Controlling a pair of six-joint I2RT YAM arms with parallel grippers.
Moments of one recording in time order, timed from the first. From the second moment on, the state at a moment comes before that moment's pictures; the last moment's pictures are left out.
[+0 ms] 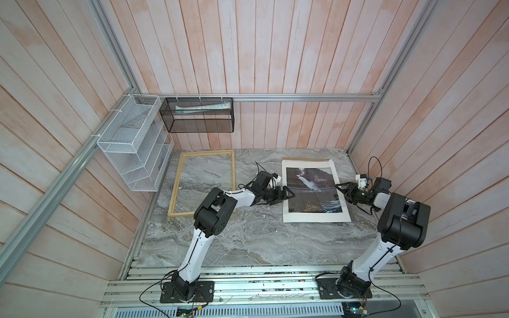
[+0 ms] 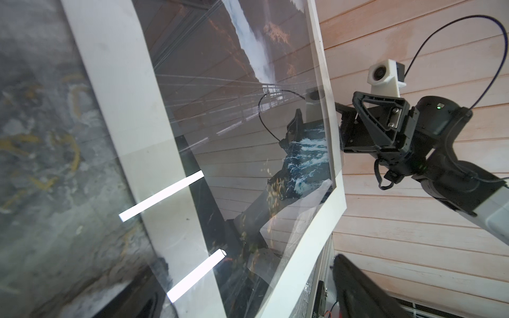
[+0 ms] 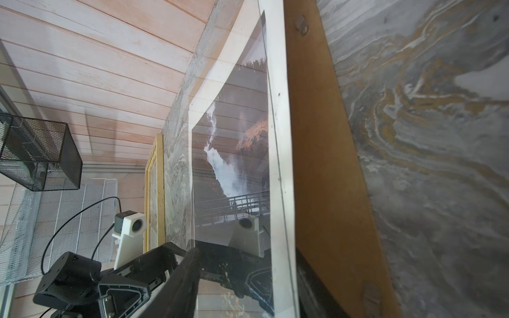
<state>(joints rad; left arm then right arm) -0.65 2.29 1.51 0.16 0.70 -0.81 -0.47 1.88 1.03 -0.09 -0.96 0.37</state>
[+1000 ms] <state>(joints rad) -0.65 2.30 1.52 0.15 0.70 -0.80 -0.45 1.82 1.03 -0.16 -0.83 0.36</state>
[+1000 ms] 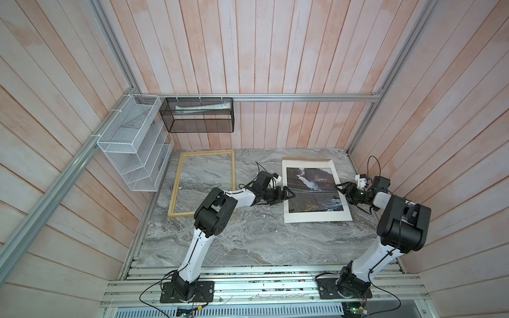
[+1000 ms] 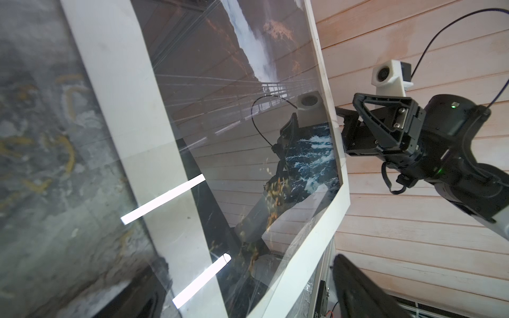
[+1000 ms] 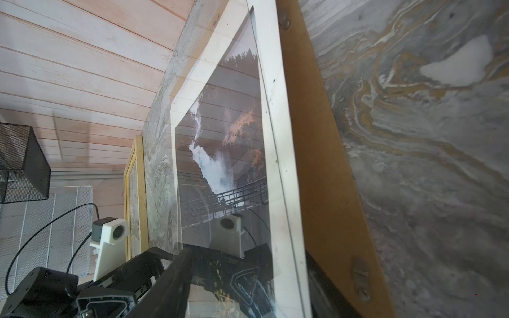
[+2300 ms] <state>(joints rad) -0.66 2.24 1.42 0.28 0.68 -0.95 -0.46 1.84 1.02 -0.20 -0.73 0.34</state>
